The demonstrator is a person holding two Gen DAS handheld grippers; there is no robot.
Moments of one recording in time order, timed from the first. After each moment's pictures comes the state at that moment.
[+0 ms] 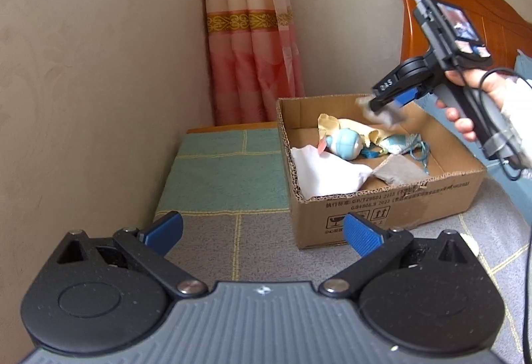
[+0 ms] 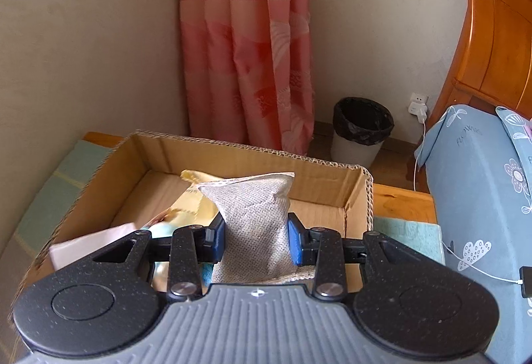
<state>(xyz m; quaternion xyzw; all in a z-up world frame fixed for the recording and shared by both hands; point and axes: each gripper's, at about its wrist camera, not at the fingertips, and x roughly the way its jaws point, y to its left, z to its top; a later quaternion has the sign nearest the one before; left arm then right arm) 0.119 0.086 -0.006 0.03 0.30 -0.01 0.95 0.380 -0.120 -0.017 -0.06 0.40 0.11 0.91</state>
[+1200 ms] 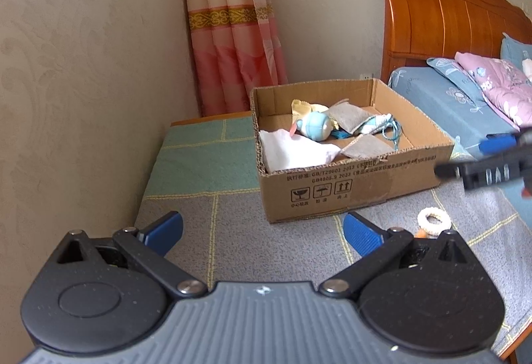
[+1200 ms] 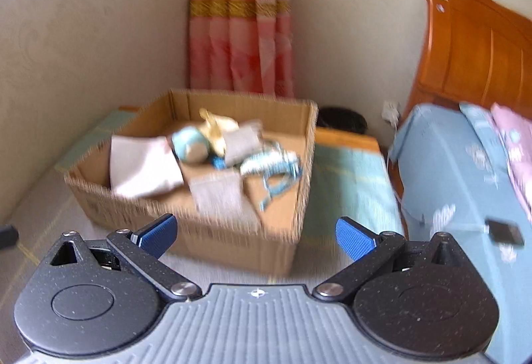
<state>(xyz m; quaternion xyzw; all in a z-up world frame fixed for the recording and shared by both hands) 0.091 0.055 -0.004 0.06 0.32 -0.02 0.95 0.180 -0.174 -0.017 -0.06 0.36 0.10 0.93</state>
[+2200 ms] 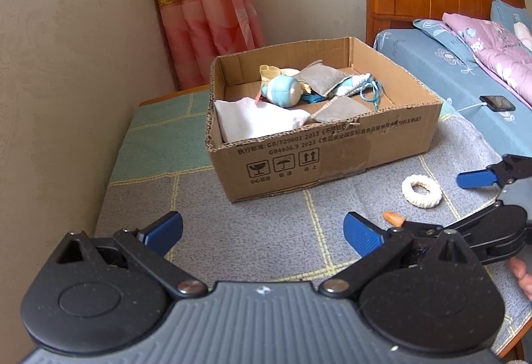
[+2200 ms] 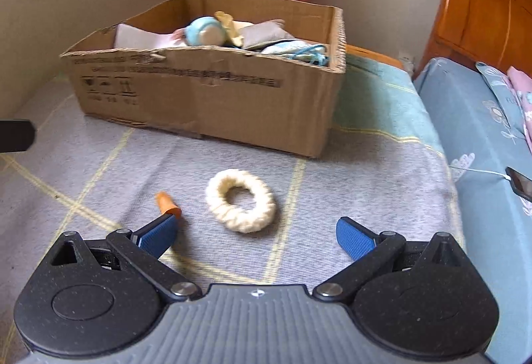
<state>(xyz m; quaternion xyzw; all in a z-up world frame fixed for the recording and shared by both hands) 0.111 0.016 -0.029 0.09 0.37 -0.05 0.92 0.156 -0.164 -0.092 -0.08 0.42 0.12 0.90</state>
